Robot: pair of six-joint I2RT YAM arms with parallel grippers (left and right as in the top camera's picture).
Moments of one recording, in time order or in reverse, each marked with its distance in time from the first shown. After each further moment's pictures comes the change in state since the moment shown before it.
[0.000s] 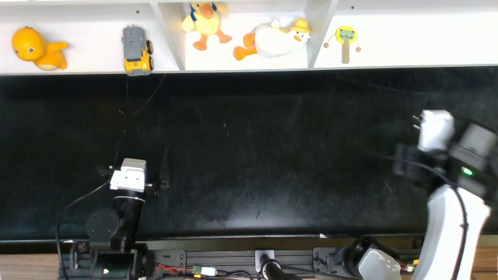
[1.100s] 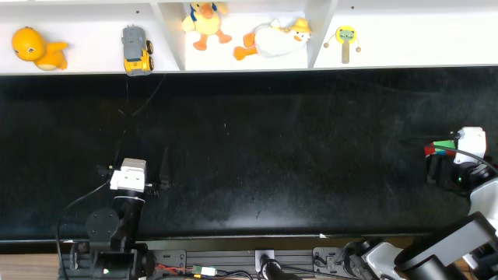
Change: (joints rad) left arm 0.000 0.000 0.000 0.000 0.000 0.000; right arm -0.316 0.365 -0.004 0.290 -0.294 -0.250
